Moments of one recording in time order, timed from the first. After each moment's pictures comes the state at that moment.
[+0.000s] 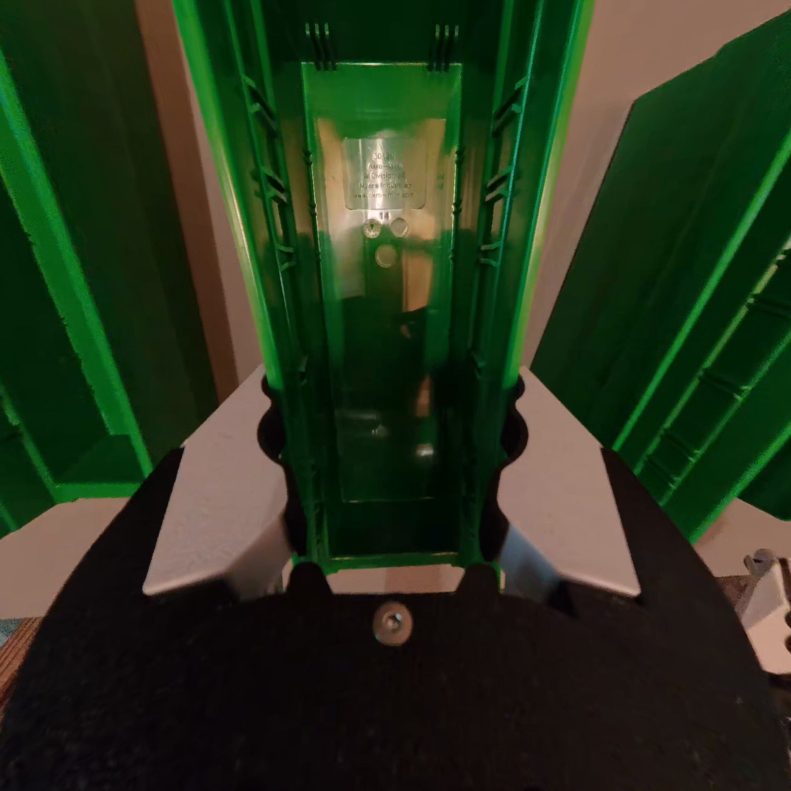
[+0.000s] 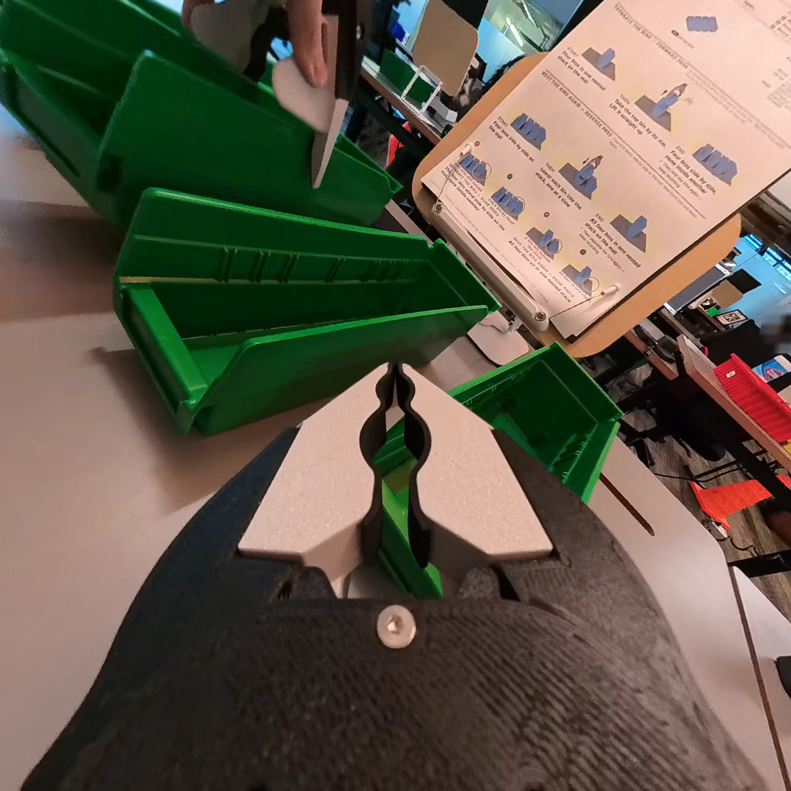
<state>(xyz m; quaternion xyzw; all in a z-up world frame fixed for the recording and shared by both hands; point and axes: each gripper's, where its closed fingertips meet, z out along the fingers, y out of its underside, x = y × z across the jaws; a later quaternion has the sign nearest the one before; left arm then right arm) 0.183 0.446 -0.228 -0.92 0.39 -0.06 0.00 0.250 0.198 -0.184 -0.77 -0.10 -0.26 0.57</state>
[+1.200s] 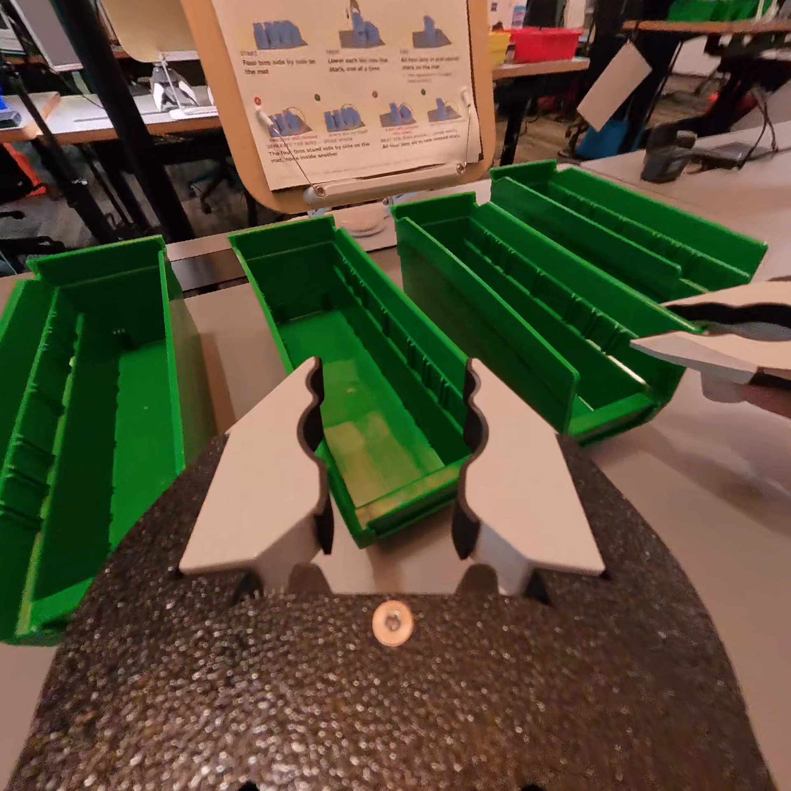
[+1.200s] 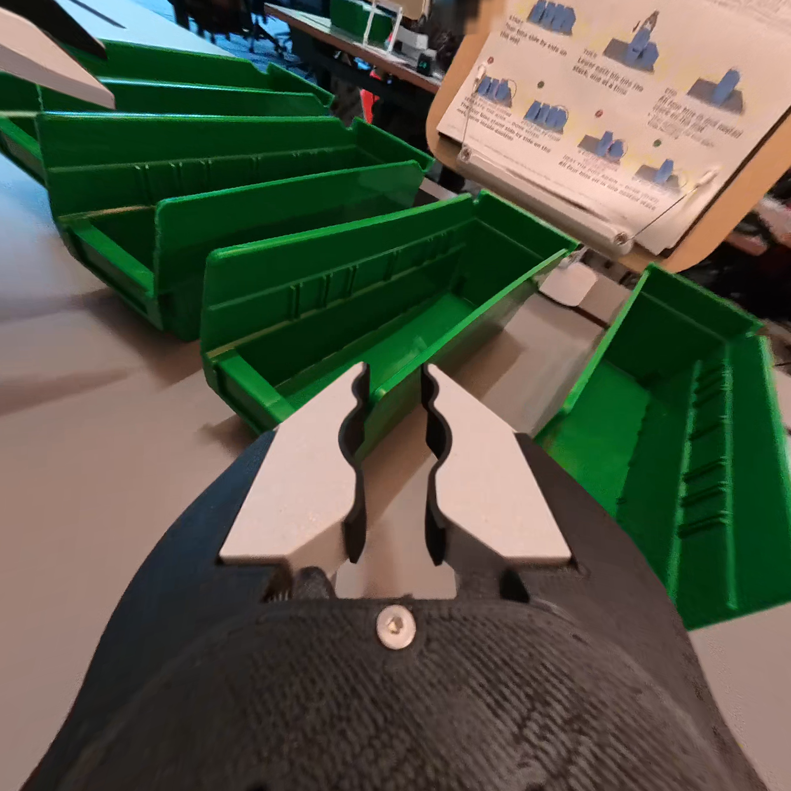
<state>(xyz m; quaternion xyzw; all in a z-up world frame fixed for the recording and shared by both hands) 0.099 0.377 -0.175 -0.62 0.50 -0.38 0.47 0.210 0.230 -0.218 -0.80 0.04 -0.19 0.57</state>
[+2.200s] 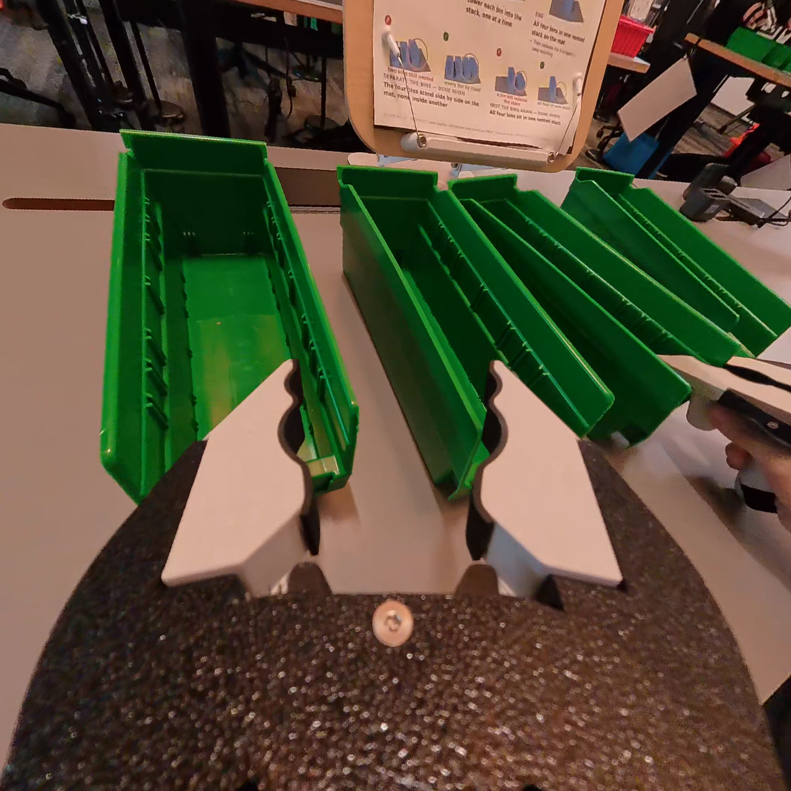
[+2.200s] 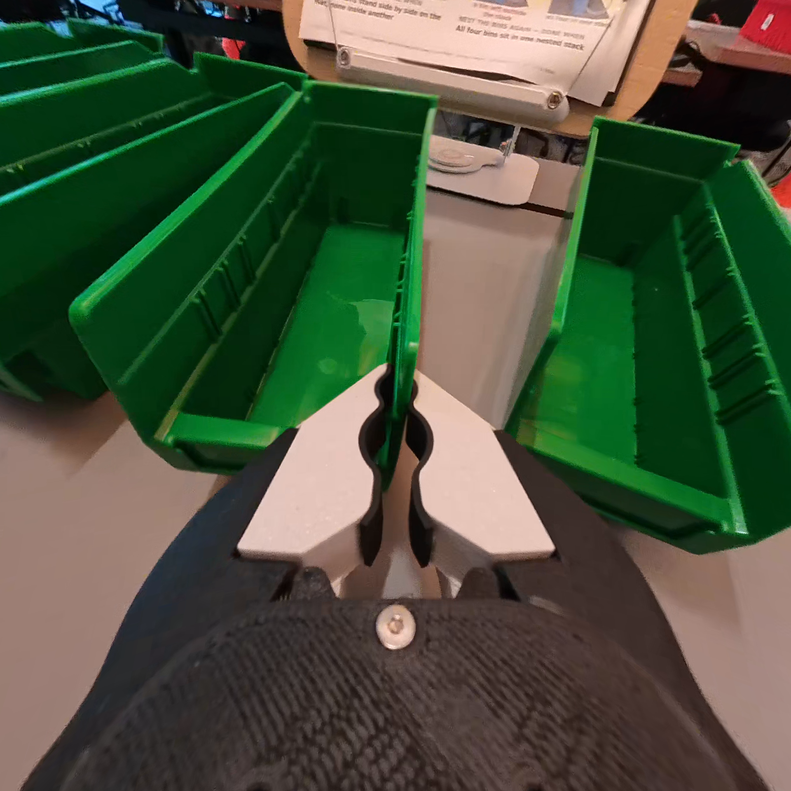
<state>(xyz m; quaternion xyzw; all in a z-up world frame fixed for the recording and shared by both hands) 0.055 0.454 -0.181 -0.71 0.44 -0.40 0.39 0.245 0.233 -0.249 -0.79 0.22 -0.19 0.53</state>
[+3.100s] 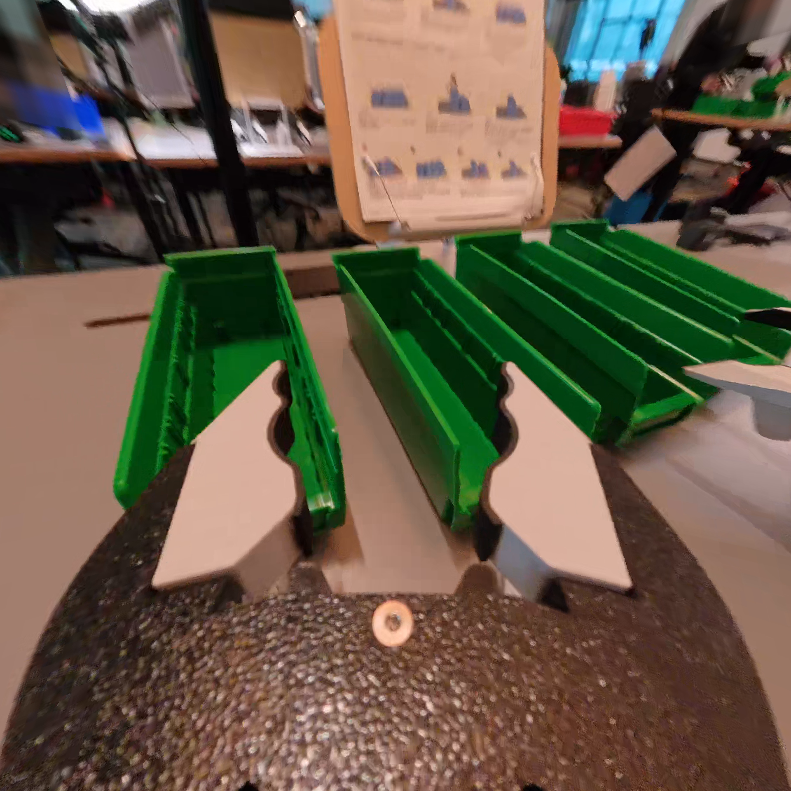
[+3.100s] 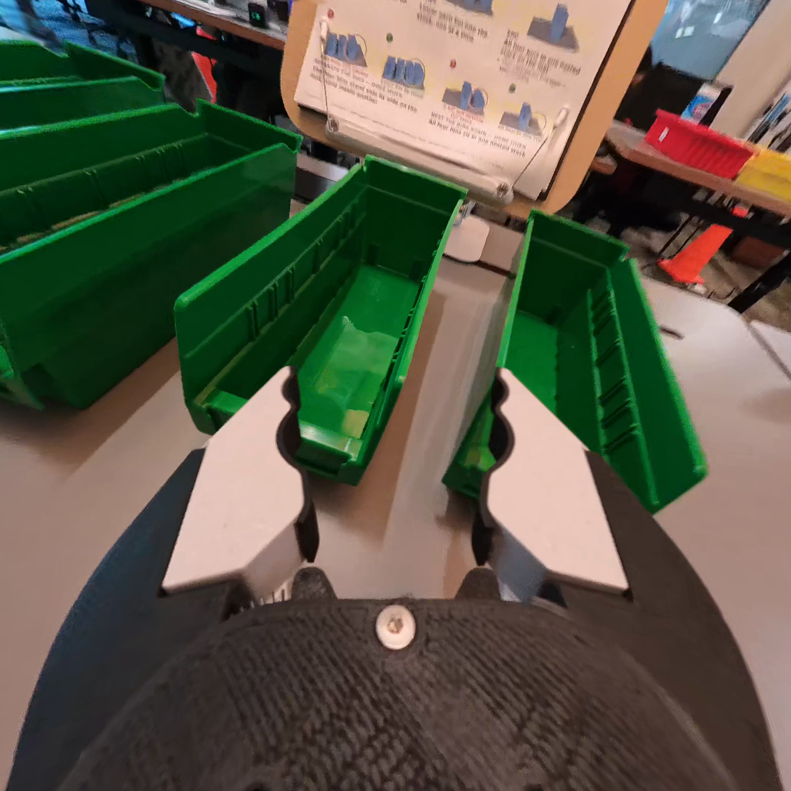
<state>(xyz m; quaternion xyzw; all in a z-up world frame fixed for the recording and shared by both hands) 0.054 0.437 -0.162 -0.63 0.45 -0.40 0.49 0.239 0.221 -0.208 -0.78 0.18 -0.27 0.54</state>
